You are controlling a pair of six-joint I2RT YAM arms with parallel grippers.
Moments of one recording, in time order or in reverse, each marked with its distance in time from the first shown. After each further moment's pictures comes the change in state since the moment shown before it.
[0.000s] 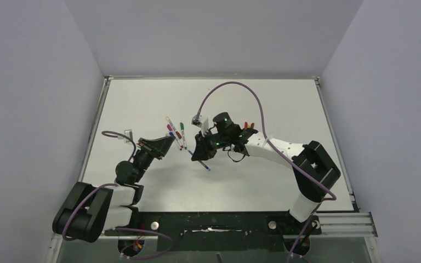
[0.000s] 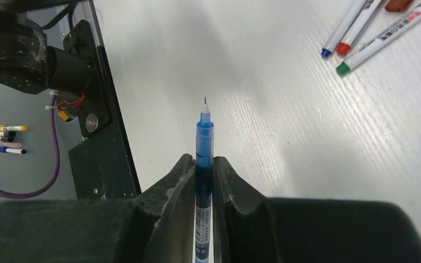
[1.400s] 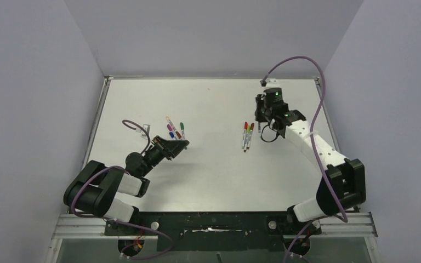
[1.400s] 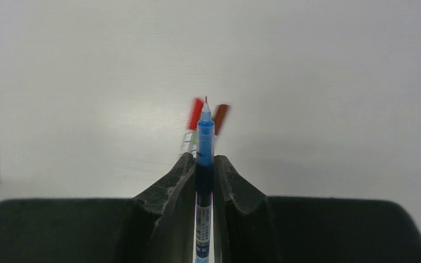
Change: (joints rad) left arm -0.082 0.188 0.093 0.025 0.142 -0.032; right arm -0.364 -0.274 0.045 -0.275 0.759 0.046
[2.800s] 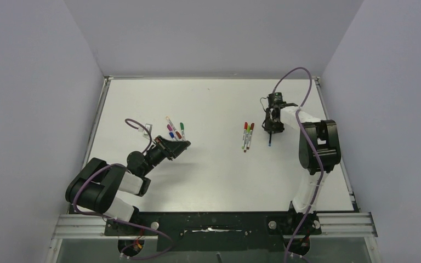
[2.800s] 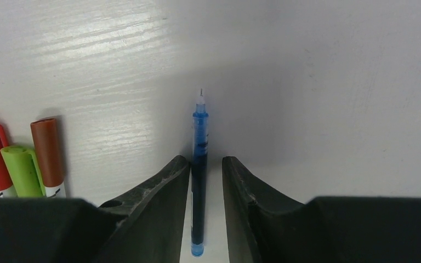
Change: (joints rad) left arm -0.006 0.034 0.017 0.000 0.024 0.000; right arm -0.282 0.535 0.154 -0.148 0.094 0.034
